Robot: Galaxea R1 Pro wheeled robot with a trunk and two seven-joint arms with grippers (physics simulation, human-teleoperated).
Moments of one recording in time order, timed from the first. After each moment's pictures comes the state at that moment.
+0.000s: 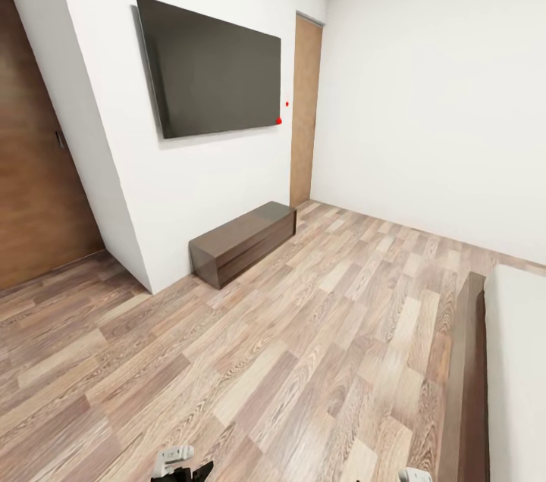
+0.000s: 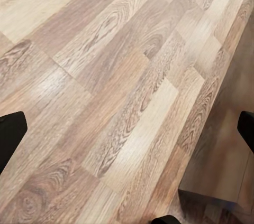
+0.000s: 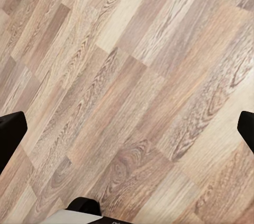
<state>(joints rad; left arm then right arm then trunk) -0.44 0.07 0.13 -0.03 0.18 -0.19 -0.59 -0.35 -0.14 -0.38 -0.15 0.04 -0.10 0.70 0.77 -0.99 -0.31</state>
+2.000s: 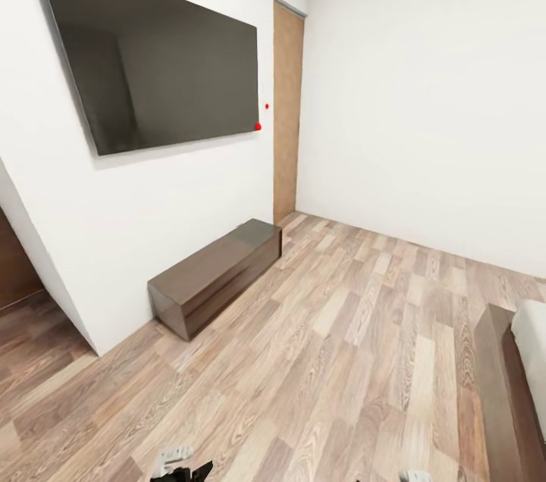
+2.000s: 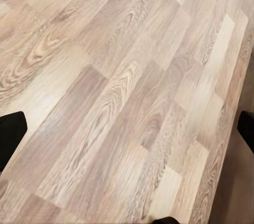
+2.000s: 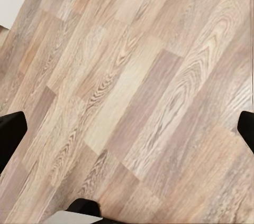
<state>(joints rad) -0.44 0.07 0.13 -0.03 0.18 -0.19 -0.59 -0.35 -0.14 -0.38 -0.15 0.04 -0.09 0.70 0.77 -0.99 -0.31</state>
